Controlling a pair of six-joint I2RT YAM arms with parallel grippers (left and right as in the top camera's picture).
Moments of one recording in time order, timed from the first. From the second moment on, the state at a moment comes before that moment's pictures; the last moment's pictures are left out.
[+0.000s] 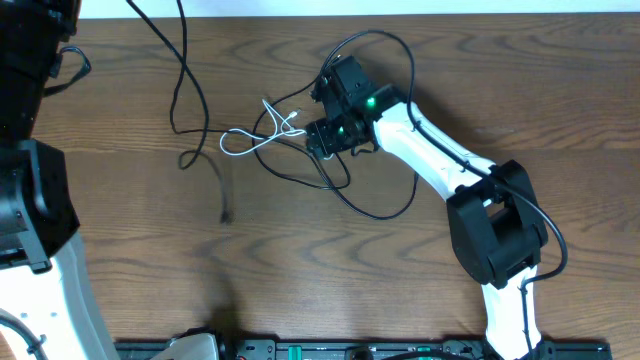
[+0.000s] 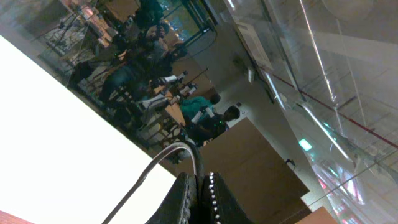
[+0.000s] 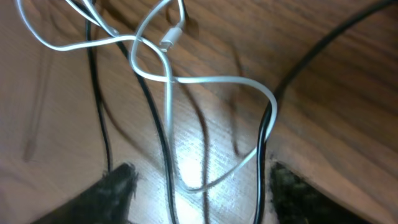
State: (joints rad) left arm 0.18 1.37 2.07 -0.50 0.39 -1.03; right arm 0.57 2.16 1.69 -0.67 -0.27 0.23
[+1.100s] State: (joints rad) left arm 0.18 1.37 2.07 -0.53 0.39 -1.02; right arm 0.55 2.09 1.63 -0.78 -0.01 0.34
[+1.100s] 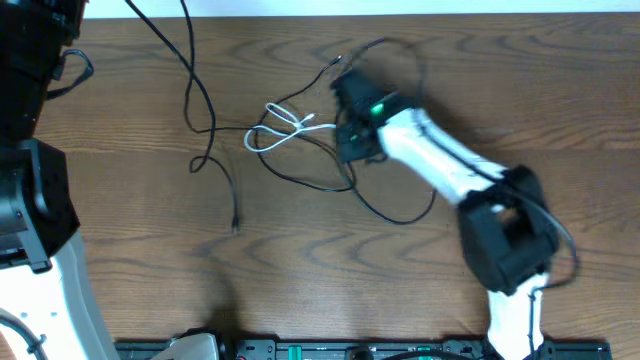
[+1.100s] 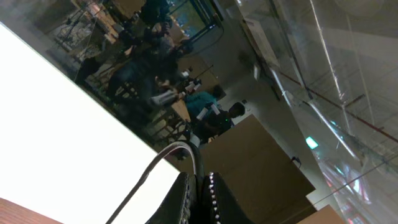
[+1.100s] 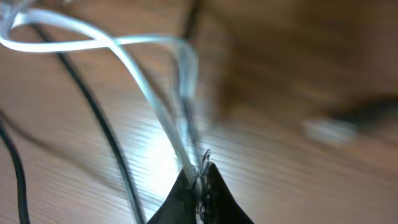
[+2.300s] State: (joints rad) left arm 0.18 1.37 2.07 -0.67 0.23 -0.96; right arm 0.46 2.03 1.54 -0.72 -0.32 0.03
